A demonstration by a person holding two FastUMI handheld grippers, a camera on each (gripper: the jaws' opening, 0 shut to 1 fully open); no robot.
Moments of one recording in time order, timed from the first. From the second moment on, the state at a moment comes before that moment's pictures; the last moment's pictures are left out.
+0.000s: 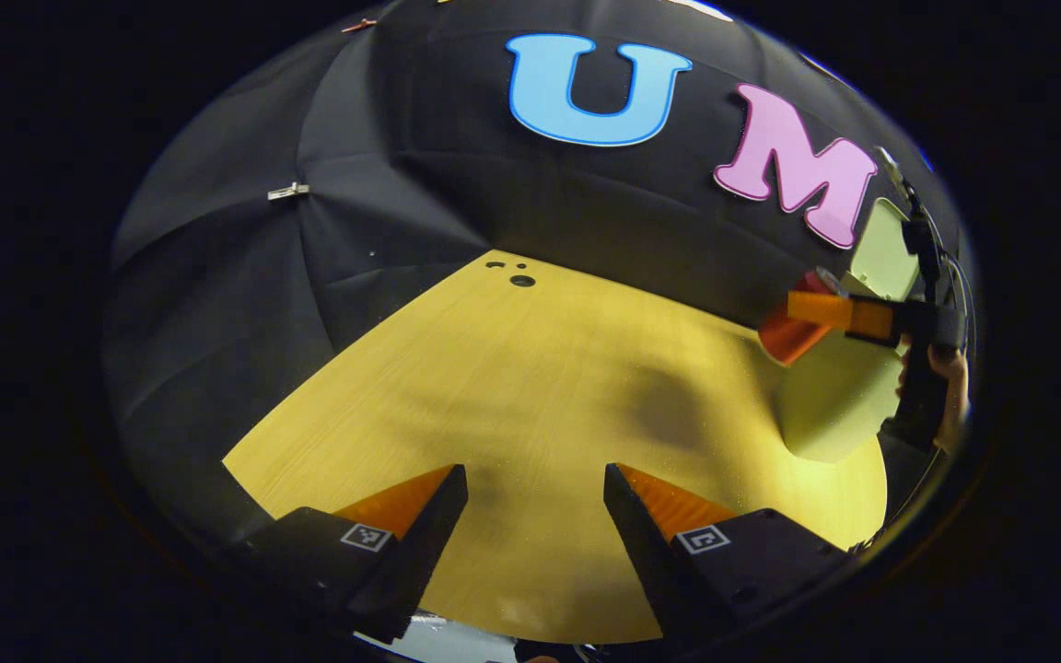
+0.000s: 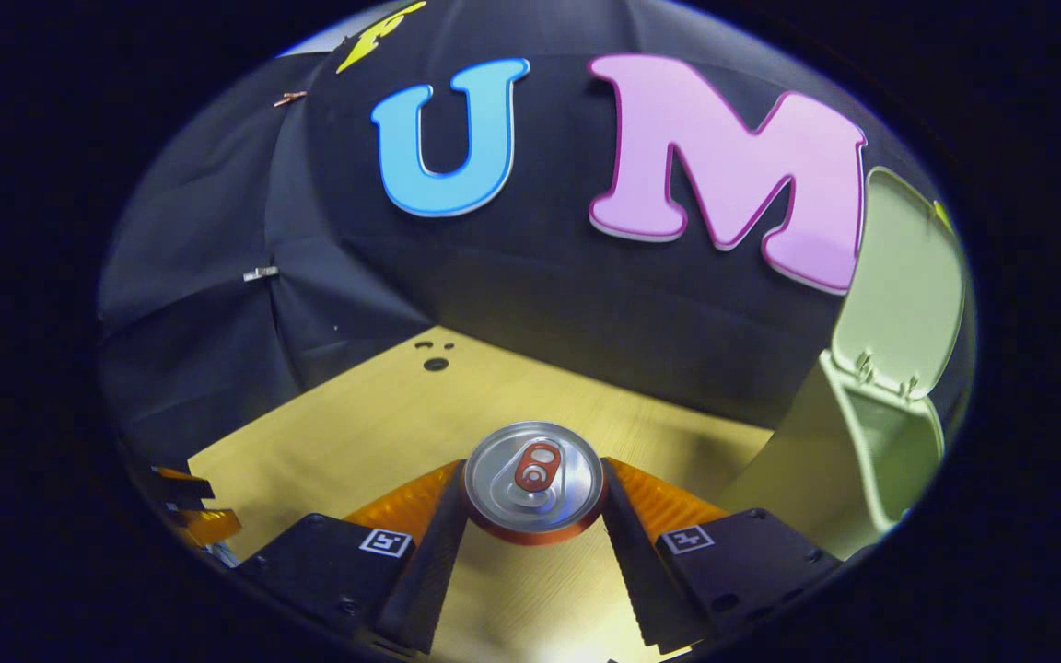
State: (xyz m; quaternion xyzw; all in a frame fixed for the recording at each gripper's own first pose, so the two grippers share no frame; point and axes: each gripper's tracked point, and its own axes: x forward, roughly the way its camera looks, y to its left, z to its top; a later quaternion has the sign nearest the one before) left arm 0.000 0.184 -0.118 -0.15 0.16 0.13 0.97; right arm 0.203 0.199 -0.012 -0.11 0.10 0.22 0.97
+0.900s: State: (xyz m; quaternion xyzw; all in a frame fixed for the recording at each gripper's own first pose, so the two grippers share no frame) left arm 0.022 0.141 -0.102 -0.11 0.15 0.06 0.98; right arm 0.179 0.036 0.167 -0.07 -0.05 0.08 0.99
